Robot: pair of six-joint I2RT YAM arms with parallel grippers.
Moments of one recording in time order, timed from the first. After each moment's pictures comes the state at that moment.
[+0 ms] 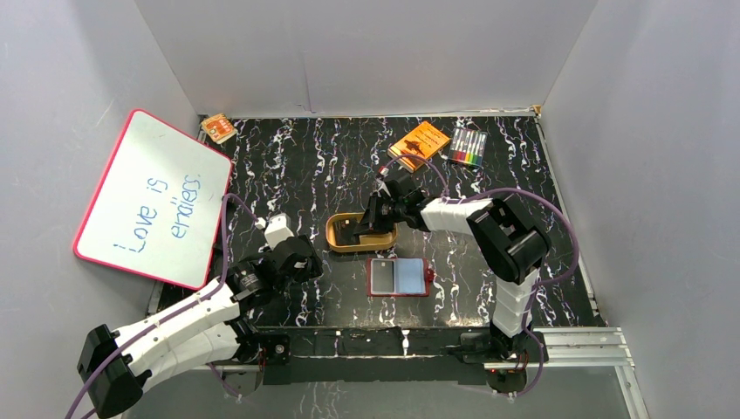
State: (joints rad) left arm -0.87 0.82 0.53 -0.59 -0.47 -0.99; right arm 0.69 1.89 1.05 0.08 -0.44 0.79
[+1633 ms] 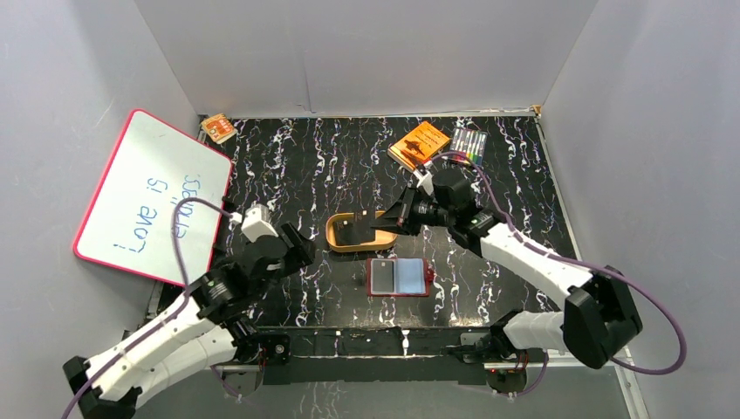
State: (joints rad) left arm -0.87 0.66 0.64 -0.67 -0.52 -1.01; right arm 0.65 1.27 0.83 -0.05 -0.51 1.14
